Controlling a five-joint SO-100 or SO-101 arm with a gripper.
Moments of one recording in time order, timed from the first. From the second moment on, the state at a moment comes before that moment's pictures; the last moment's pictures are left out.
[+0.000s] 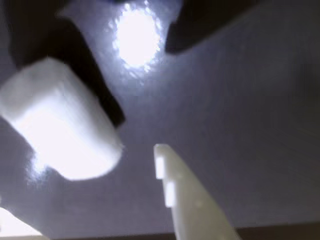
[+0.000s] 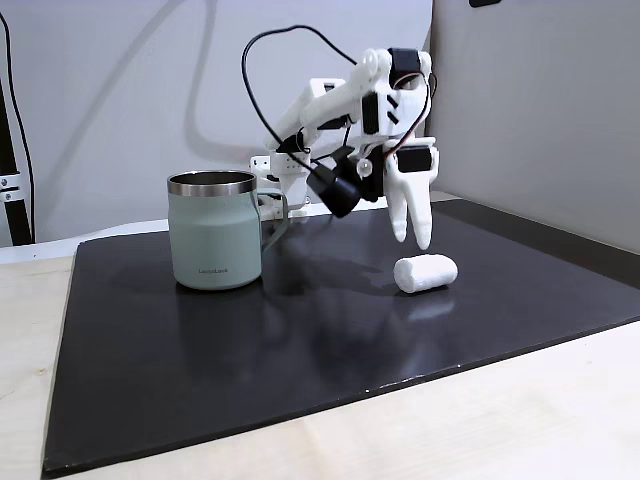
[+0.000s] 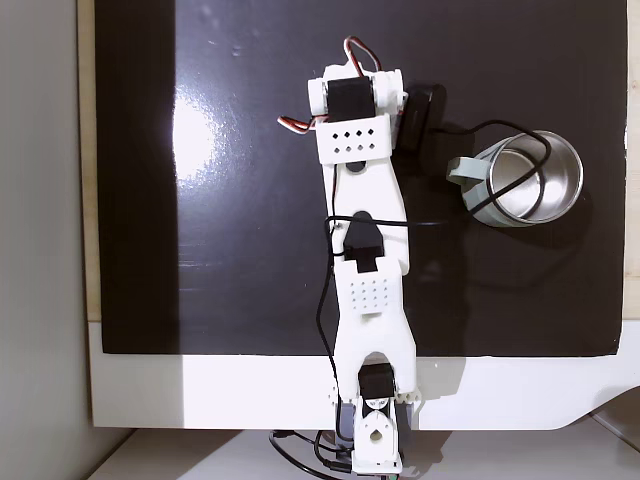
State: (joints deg) arm -6.1 29.0 8.2 102.4 18.3
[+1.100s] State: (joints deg) arm -7.3 9.1 -12.0 99.9 15.0
